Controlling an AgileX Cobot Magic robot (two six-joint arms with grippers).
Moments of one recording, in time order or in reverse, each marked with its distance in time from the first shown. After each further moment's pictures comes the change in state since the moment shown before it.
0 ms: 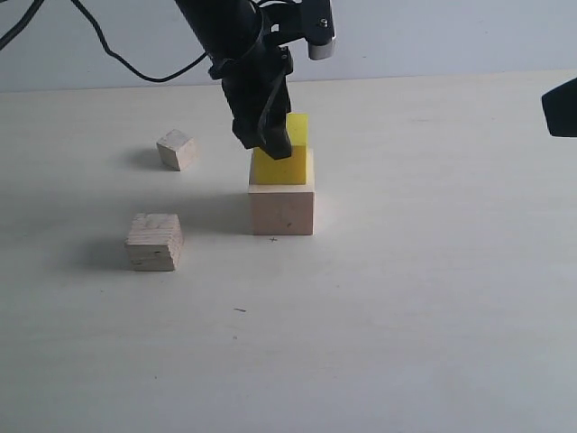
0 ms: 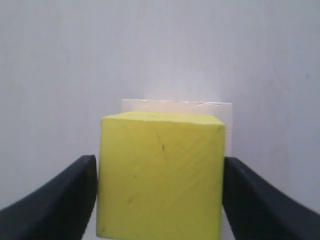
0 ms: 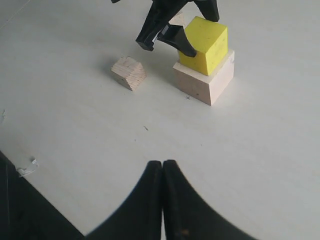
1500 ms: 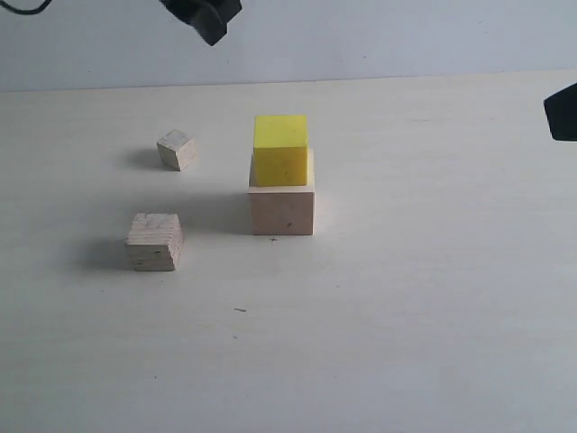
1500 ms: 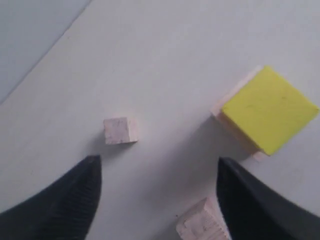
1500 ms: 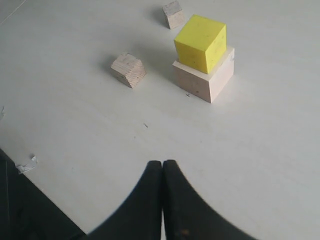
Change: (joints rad) left arm 0.002 -0.280 0.031 0.395 0.062 -0.886; right arm 0.000 0.000 0.000 -0.004 0.010 0.000
